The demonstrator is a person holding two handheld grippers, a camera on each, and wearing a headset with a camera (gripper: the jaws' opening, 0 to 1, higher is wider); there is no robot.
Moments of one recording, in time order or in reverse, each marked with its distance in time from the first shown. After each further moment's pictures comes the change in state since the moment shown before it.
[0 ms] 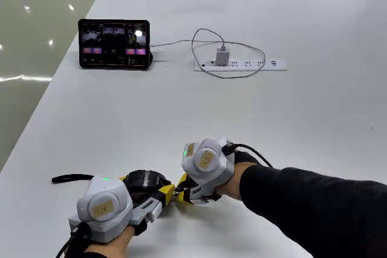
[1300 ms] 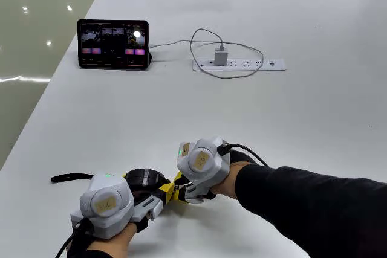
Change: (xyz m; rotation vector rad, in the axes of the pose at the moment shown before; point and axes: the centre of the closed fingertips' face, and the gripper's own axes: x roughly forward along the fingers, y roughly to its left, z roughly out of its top) left arm 0.000 0.000 0.001 -0.019 0.011 -0.008; right arm -0.004 -0.001 0.009 -0.012 -0.021 -0.035
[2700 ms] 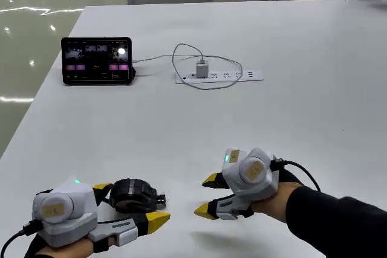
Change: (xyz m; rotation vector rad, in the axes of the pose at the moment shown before) left arm -0.032 -0.030 0.003 0.115 0.074 -0.370; right arm -0.097 0.016 -0.049 0.192 -0.117 -0.158
